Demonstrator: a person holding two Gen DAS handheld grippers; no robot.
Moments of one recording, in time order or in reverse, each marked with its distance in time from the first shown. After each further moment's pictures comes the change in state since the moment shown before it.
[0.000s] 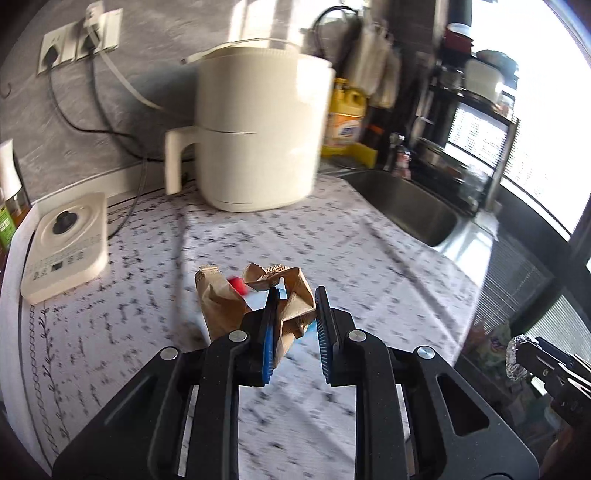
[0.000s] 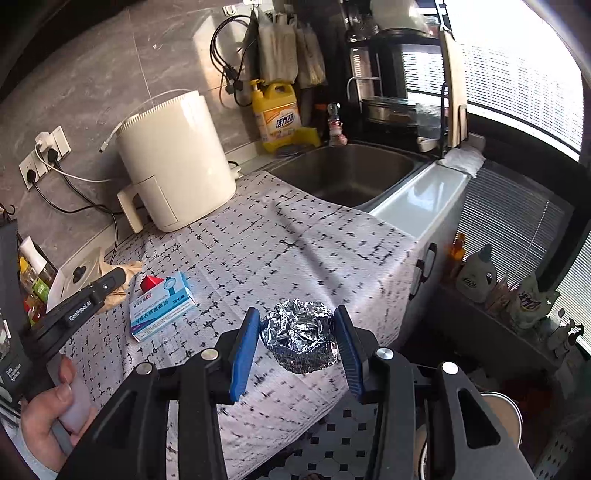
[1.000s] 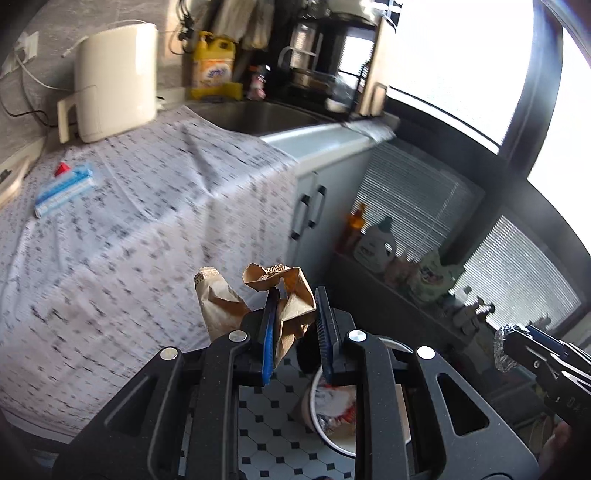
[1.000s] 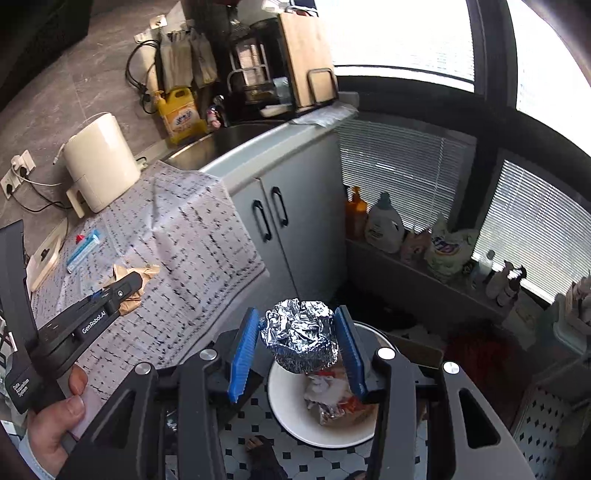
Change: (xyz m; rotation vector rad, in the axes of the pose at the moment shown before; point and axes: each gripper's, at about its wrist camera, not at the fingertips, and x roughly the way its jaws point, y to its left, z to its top) left arm -0.049 -0.257 -0.164 0.105 0.134 -0.163; right arm -0.119 -0.254 -0.114 0.110 0.067 -0.142
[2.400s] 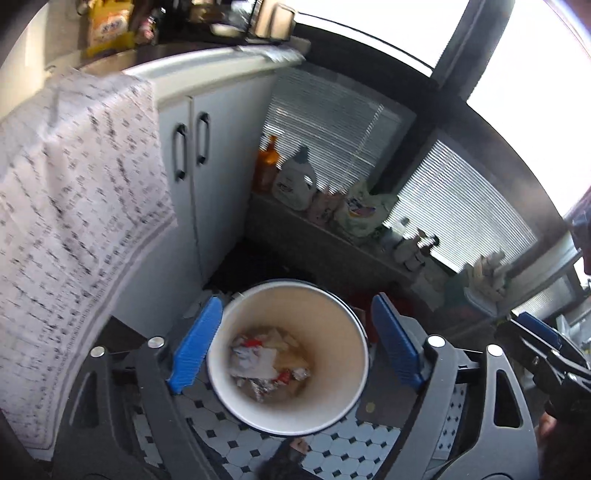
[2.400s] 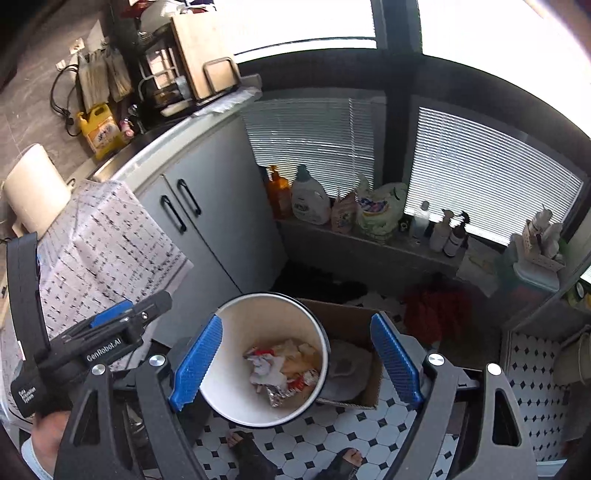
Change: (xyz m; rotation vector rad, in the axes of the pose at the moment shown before) left arm 0.058 -0.092 -0.035 0.119 0.202 -0.242; right arm -0.007 -0.088 -0.036 0.178 0.014 -0.150
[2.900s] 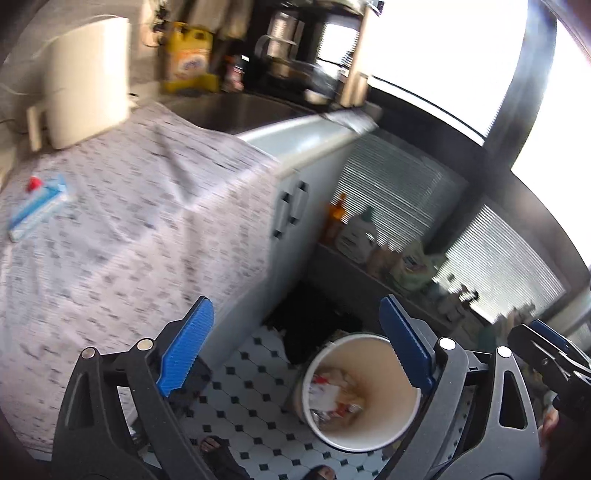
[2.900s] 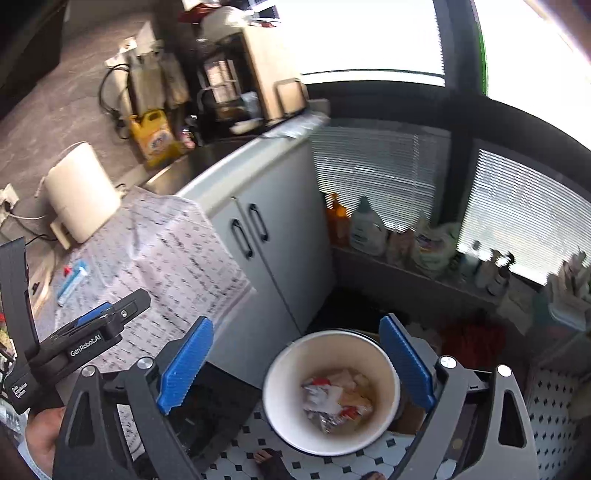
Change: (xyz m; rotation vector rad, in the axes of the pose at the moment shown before) left arm -0.091 0.101 0.044 -0.096 -0.159 0.175; right arm -0.013 0.106 0.038 -0.092 -0.069 0.139
